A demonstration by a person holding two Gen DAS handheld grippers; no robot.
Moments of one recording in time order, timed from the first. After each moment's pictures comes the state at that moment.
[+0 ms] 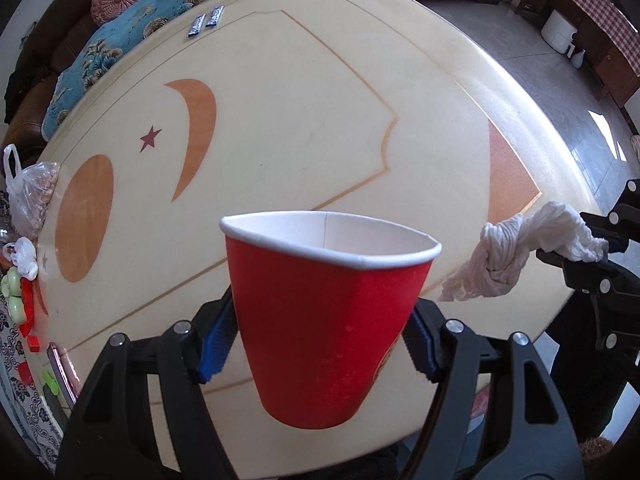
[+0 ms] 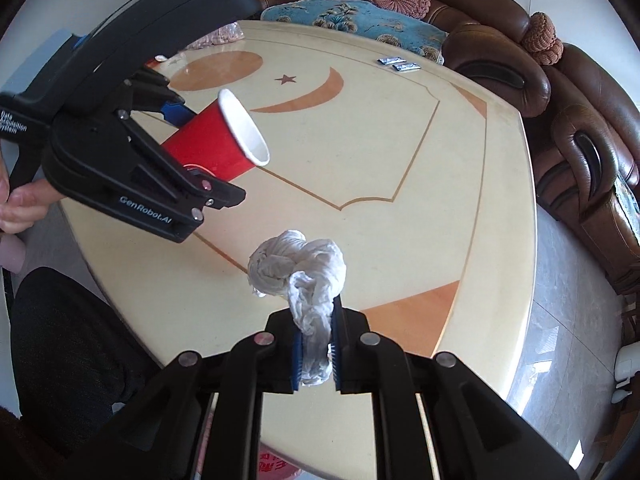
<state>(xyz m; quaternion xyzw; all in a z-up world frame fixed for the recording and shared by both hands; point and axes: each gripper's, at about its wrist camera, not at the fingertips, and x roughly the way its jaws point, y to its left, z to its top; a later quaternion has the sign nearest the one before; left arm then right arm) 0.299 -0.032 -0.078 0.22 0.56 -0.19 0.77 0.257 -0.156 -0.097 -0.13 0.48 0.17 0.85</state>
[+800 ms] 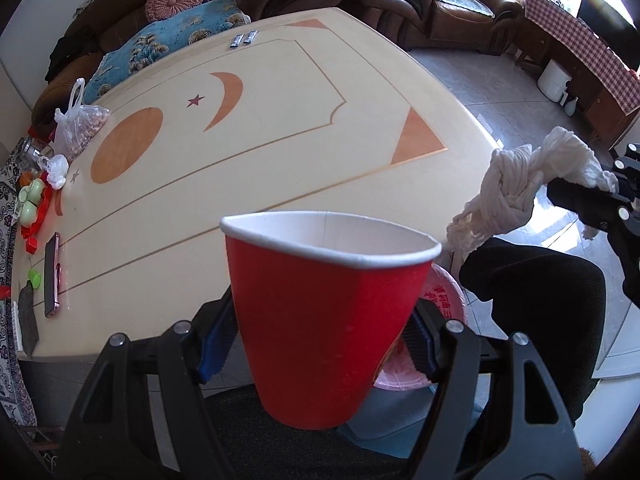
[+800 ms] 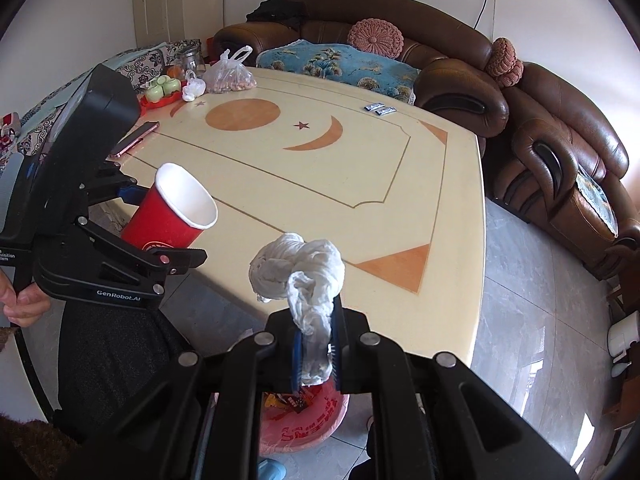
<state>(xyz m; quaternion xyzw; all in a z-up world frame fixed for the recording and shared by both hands) 0.140 0.004 -0.030 0.14 0.51 -0.17 0.83 0.101 -0.148 -0.013 -0.11 0.42 0.14 0.89</state>
